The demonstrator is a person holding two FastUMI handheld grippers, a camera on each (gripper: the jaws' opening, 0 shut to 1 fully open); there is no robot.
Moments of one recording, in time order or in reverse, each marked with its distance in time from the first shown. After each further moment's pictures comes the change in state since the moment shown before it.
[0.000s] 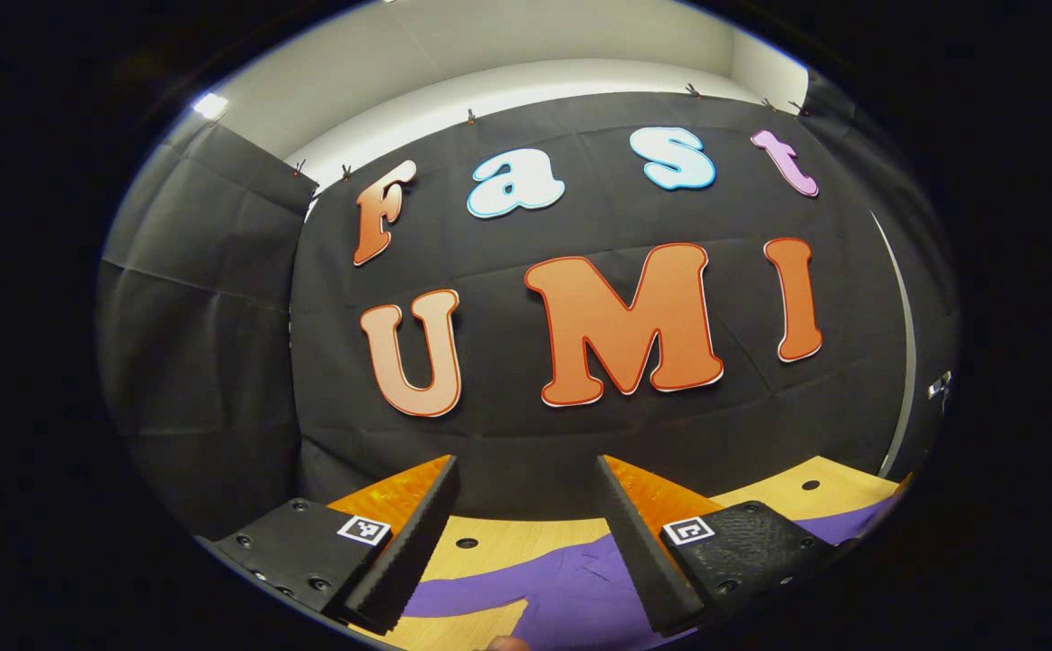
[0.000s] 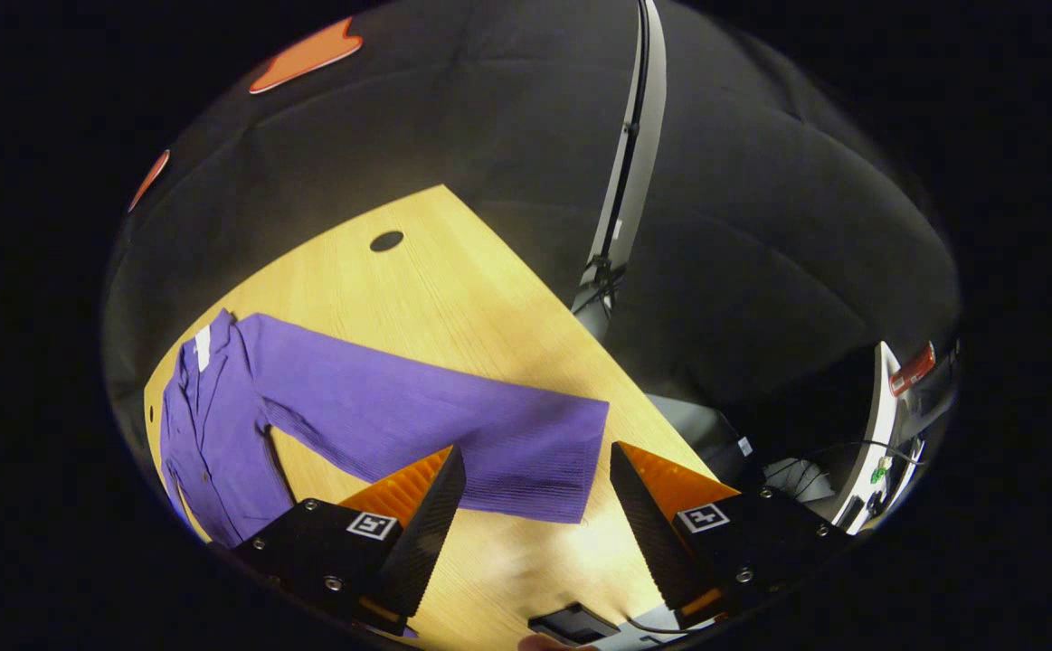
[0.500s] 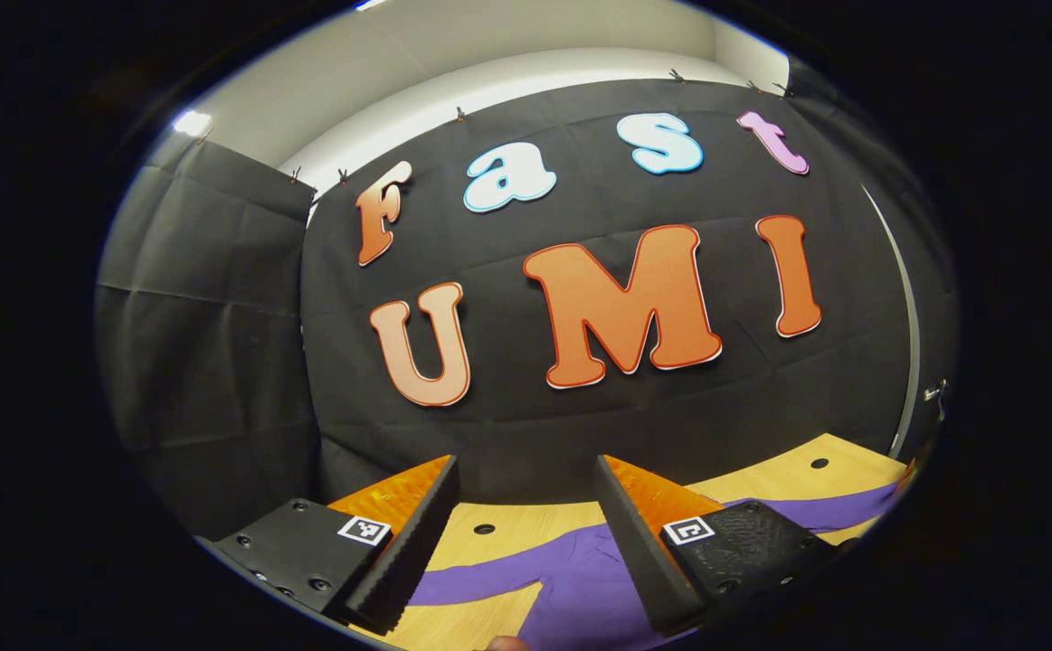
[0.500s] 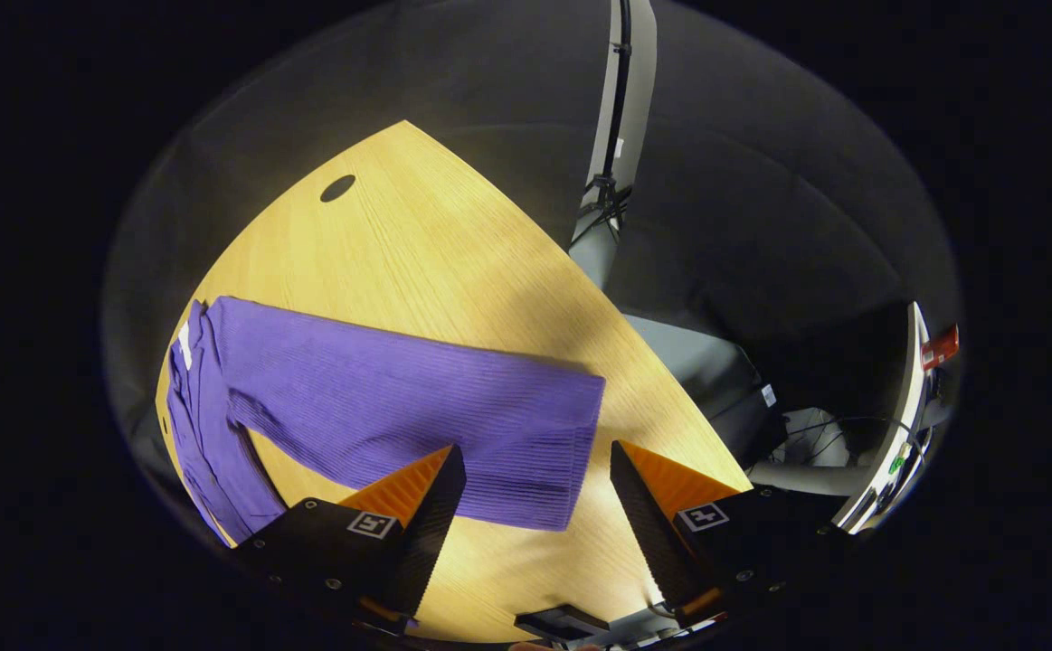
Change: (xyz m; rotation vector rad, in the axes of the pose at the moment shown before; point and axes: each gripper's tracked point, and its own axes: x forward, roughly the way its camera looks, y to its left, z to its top) left arm -0.030 -0.006 -0.010 0.047 0.057 0.035; right arm 0.041 -0.015 -0.025 0.052 0.261 0.059
